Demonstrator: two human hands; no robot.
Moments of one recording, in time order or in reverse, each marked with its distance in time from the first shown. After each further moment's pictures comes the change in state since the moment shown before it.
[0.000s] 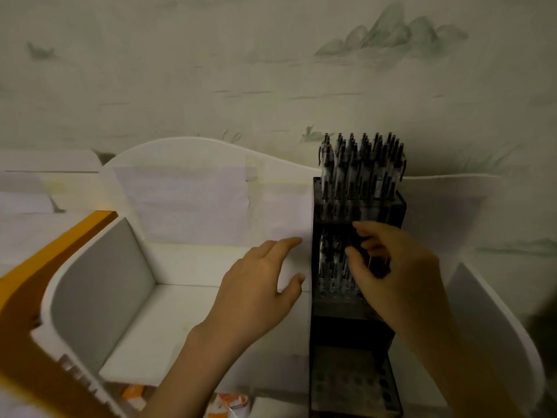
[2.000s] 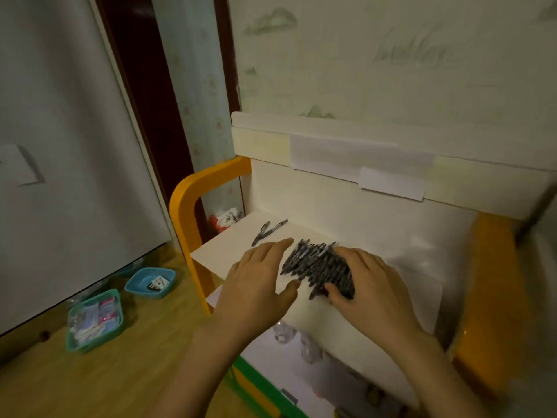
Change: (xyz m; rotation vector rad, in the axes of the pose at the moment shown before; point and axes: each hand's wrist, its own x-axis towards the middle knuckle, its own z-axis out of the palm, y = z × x) left_hand -0.288 -0.537 -0.325 0.288 0.116 -0.499; right_hand -0.071 -0.513 0.495 0.036 -0.614 -0.291
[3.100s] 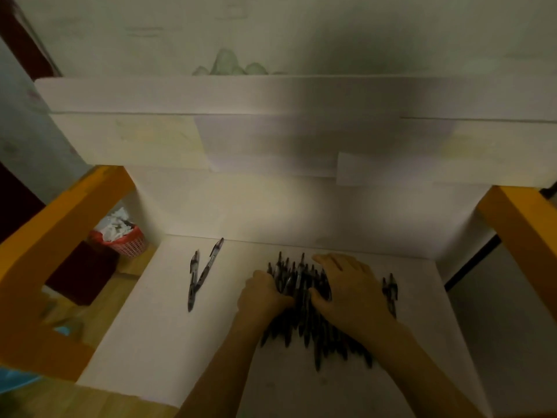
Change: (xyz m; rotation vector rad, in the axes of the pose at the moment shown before) left_hand 0.236 -0.111 0.242 -0.245 -0.795 -0.333; right_hand 0.141 0.060 0.146 -0.170 -0.178 0.487
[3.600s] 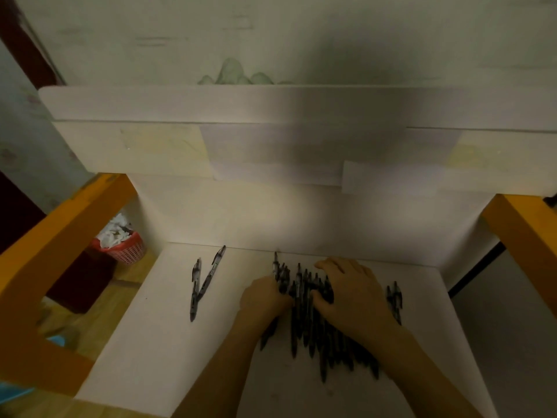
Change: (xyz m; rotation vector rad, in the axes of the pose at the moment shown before) left_hand 0.013 0.000 -0.008 0.100 -0.037 0.164; right_hand 0.013 -0.003 0.000 -0.011 0.006 0.010
